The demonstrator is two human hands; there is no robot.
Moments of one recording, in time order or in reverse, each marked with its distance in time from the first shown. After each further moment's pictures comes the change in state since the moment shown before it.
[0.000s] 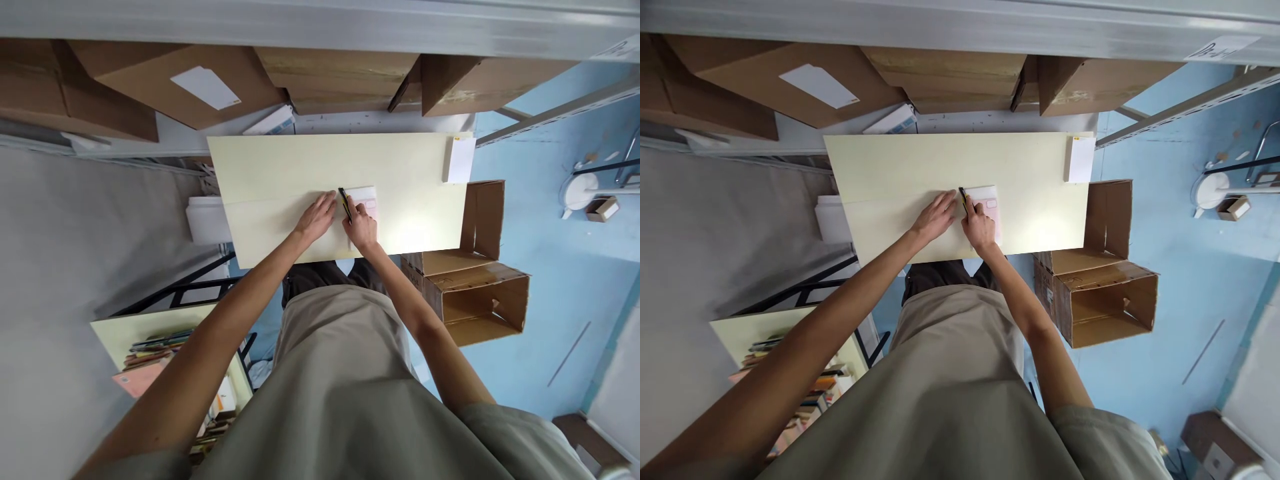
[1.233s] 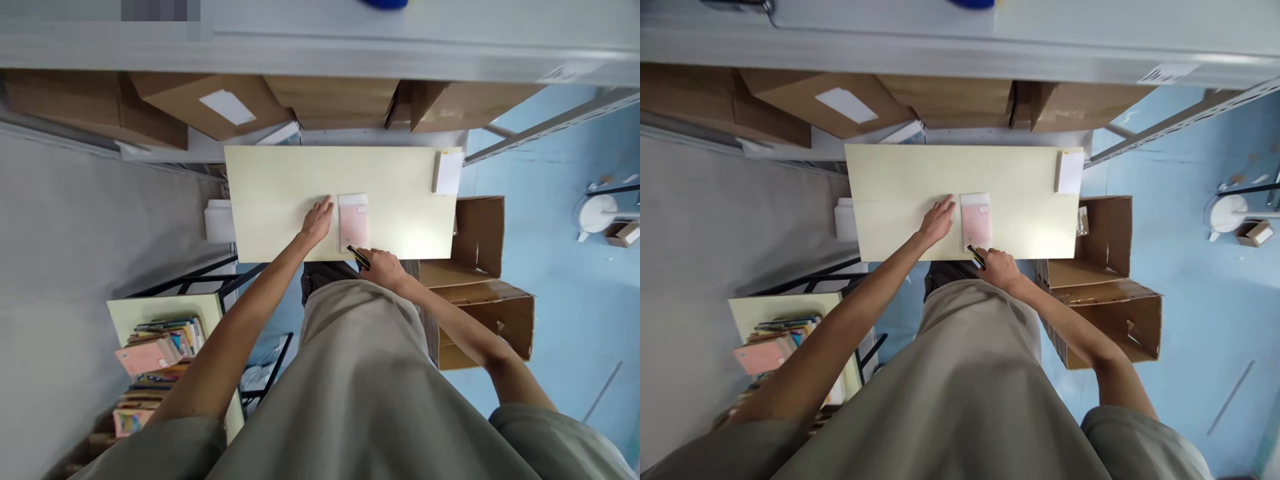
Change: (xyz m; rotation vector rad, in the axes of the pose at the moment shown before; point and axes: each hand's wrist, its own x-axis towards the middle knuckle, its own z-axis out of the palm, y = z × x) left_hand 0.014 0.042 0.001 0.037 0.047 -0.226; right_hand -0.117 0.090 -0.062 -0.020 -0.316 -0.259
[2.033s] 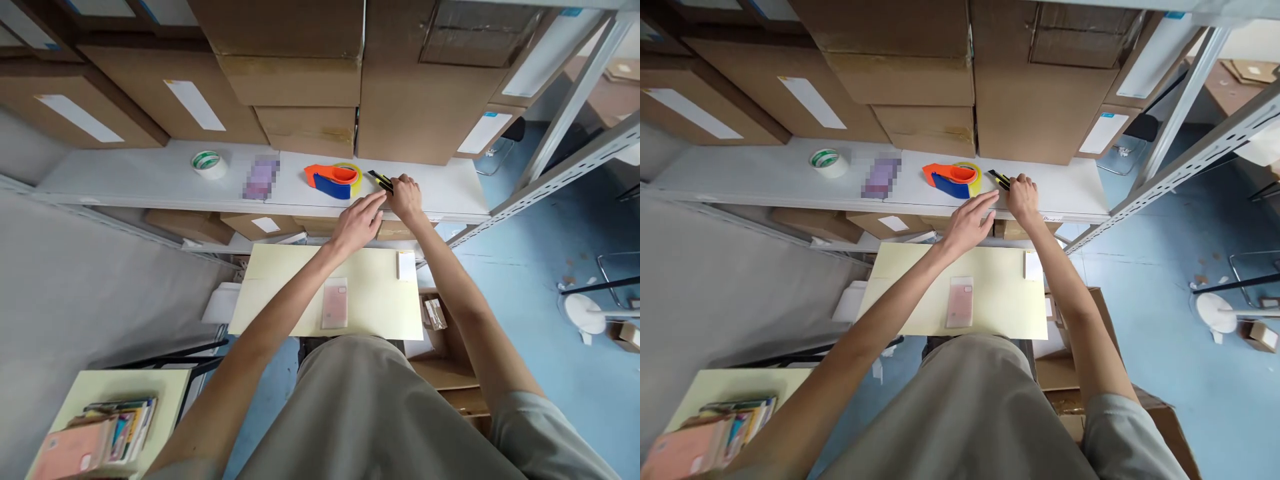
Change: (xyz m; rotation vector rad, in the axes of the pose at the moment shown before) left_hand 0.091 0.269 -0.268 0.022 0.729 0.437; right_hand 0.045 0.089 -0.374 -0.208 1.051 -0.012
